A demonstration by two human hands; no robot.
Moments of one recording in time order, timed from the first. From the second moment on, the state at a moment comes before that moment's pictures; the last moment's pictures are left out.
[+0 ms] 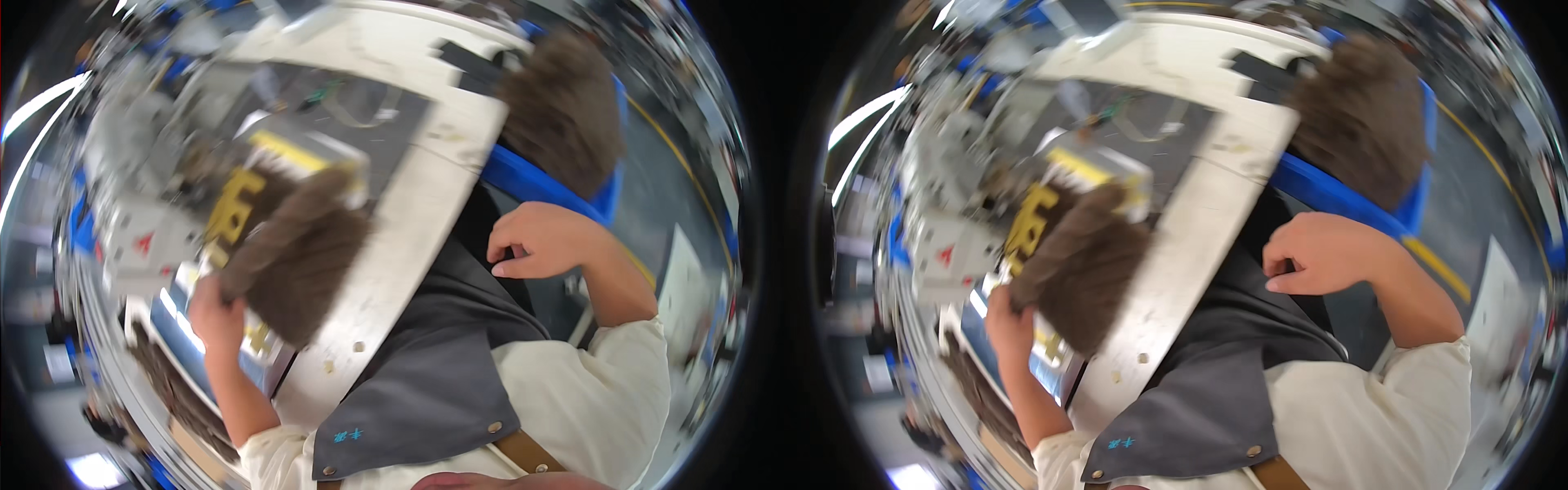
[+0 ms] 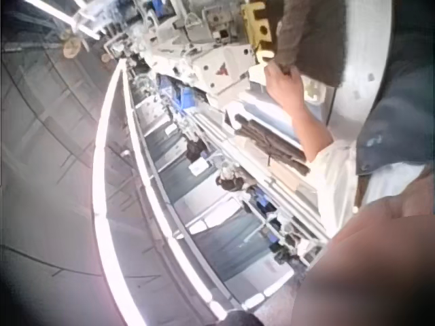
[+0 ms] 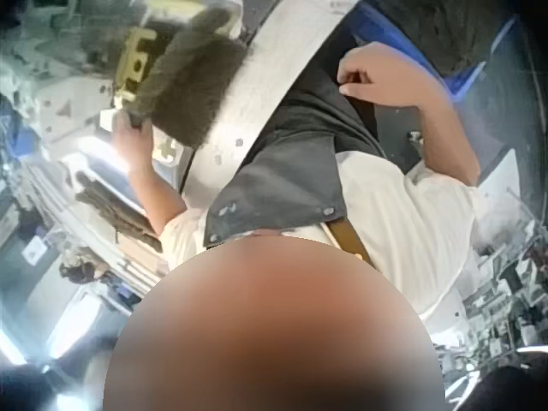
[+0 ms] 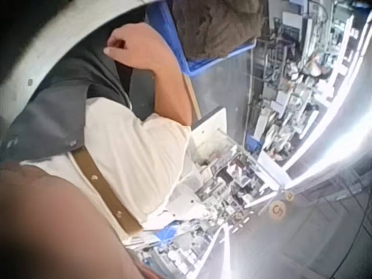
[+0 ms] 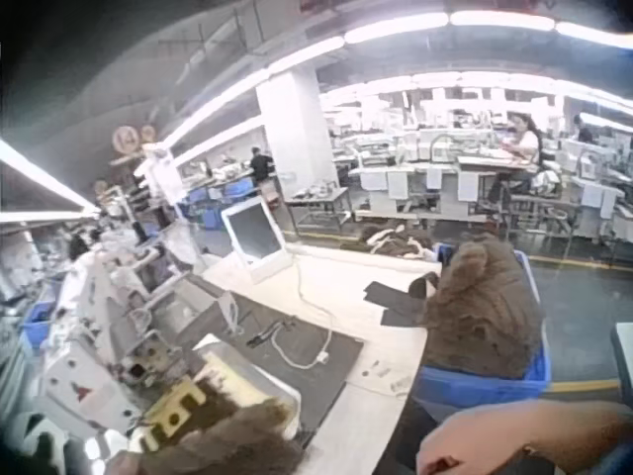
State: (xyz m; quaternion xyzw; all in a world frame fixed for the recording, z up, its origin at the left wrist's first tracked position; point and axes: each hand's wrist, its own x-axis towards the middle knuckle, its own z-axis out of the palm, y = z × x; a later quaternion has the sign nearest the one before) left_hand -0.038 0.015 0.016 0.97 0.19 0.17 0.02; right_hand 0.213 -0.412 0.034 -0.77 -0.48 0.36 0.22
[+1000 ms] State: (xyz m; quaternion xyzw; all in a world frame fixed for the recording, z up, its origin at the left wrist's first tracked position) left_hand -0.065 0.066 -0.020 0.53 0.37 0.18 0.74; right_hand 0.190 -0.040 0.019 -0.50 -0.84 0.00 0.20
